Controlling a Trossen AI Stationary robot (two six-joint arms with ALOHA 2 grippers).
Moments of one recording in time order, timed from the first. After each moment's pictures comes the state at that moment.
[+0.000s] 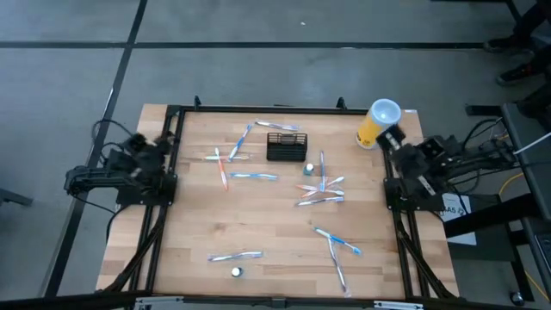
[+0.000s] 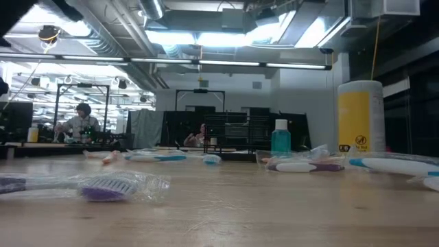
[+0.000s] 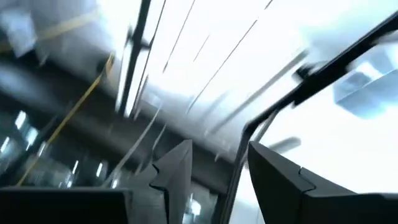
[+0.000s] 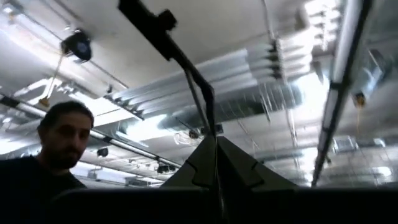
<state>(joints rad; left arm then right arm) 0.06 0.01 0.03 1.02 -0.03 -0.56 0.26 0.73 0.61 1.01 -0.15 0.19</state>
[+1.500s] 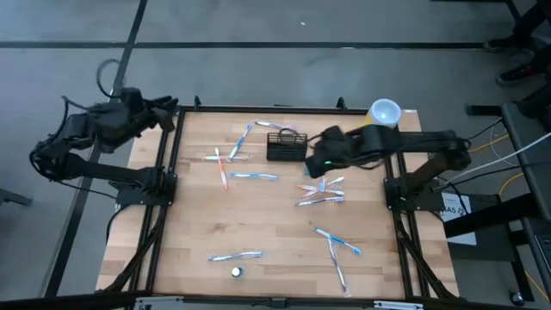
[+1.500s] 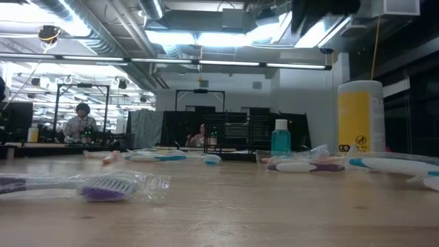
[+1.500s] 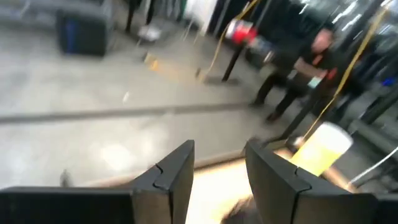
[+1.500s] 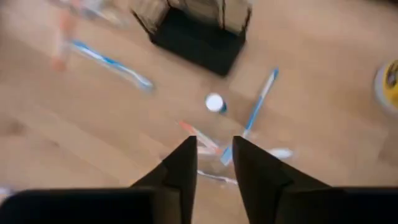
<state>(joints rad) 0.10 0.68 1.27 -1.00 -0.83 -0.71 0.09 1.58 1.65 -1.37 0.32 1.16</state>
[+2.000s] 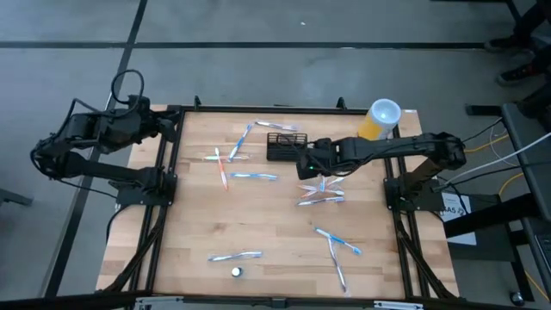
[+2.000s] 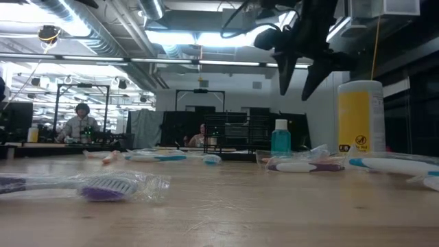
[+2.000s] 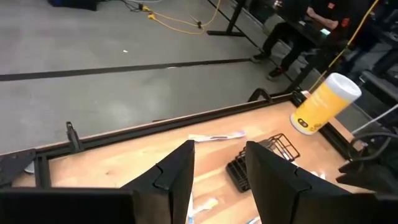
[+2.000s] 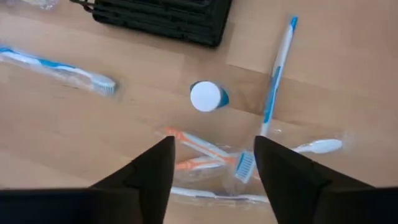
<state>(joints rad) 0.08 0.69 1.27 -1.16 -0.72 -0.82 0.01 1.60 1.29 -1.01 0.25 1.30</state>
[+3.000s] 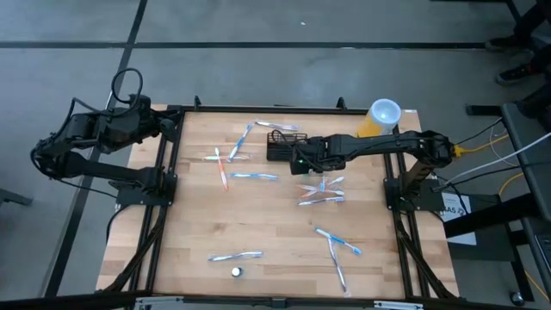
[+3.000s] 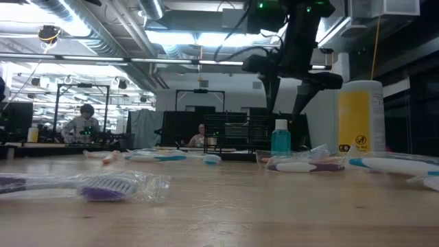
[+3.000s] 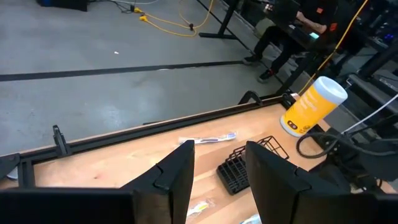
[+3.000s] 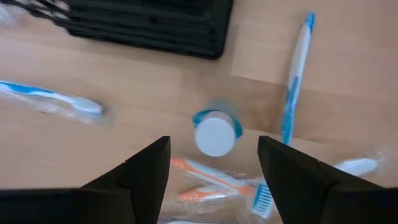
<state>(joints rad) 0.08 0.69 1.27 -1.12 -0.71 -0.80 -0.07 1.72 1.29 -0.93 0.20 1.30</state>
